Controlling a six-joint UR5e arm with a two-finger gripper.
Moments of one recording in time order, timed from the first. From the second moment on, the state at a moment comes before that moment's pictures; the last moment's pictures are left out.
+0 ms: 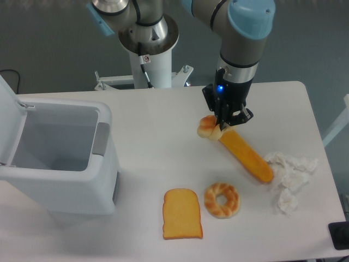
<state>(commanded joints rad) 2.62 -1.75 -1.51 -1.35 1.44 1.43</state>
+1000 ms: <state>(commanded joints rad) 2.62 -1.75 -1.48 -1.32 1.38 1.31</state>
